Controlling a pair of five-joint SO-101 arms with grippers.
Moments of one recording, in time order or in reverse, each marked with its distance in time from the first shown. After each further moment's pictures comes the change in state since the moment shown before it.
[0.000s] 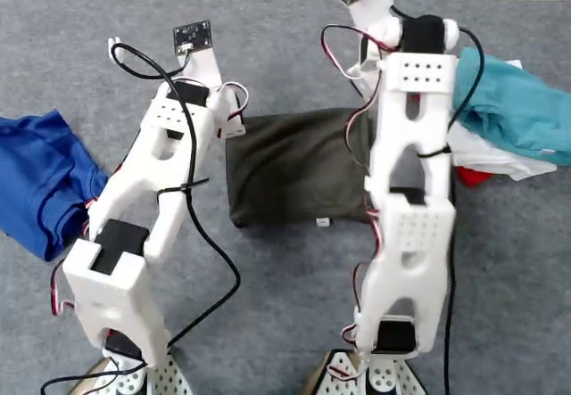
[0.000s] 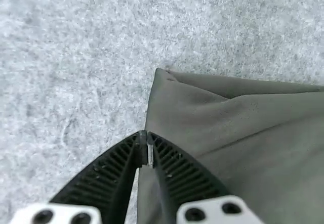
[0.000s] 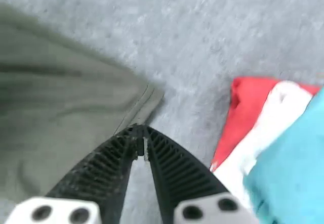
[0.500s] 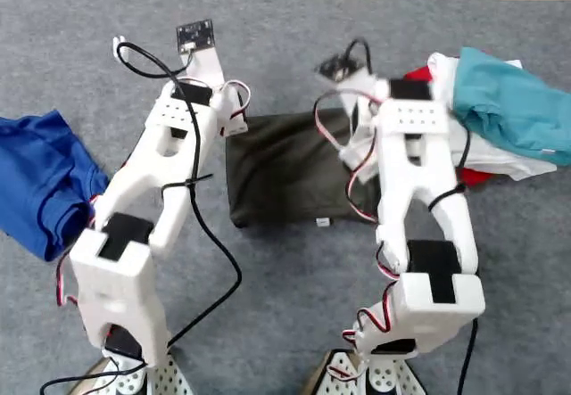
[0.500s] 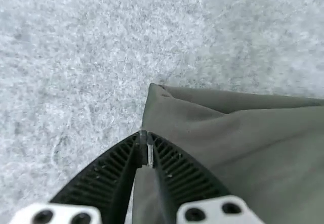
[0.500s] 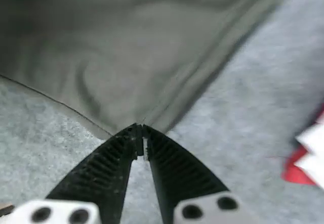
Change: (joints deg) left arm 0.0 6.2 -1.5 -4.9 0.0; right arm -0.6 -30.1 70.9 -21.5 1.9
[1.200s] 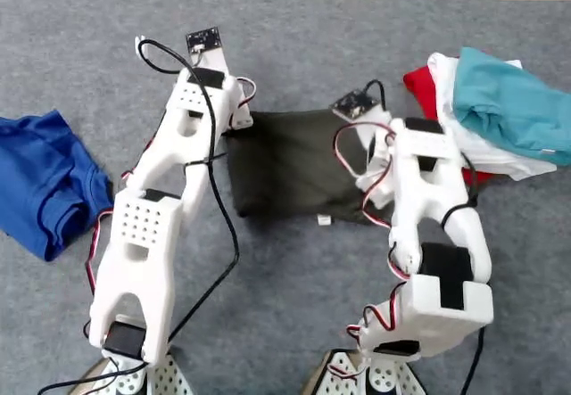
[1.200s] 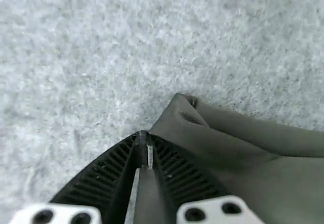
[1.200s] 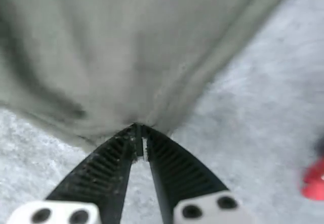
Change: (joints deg) left arm -1.1 29.1 -41.5 21.1 3.0; right arm 6.8 -2.0 12.8 -13.9 7.3
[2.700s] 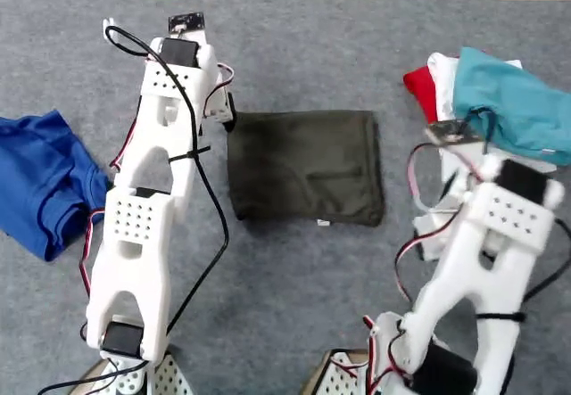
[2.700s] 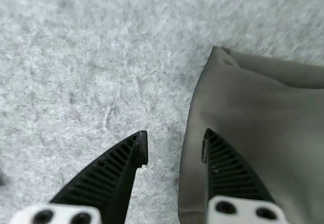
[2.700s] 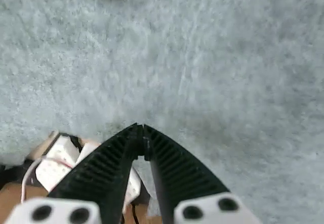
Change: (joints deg) left arm -3.4 0.5 -18.5 27.0 -7.9; right arm 18.3 -33.8 11.7 29.5 -10.2
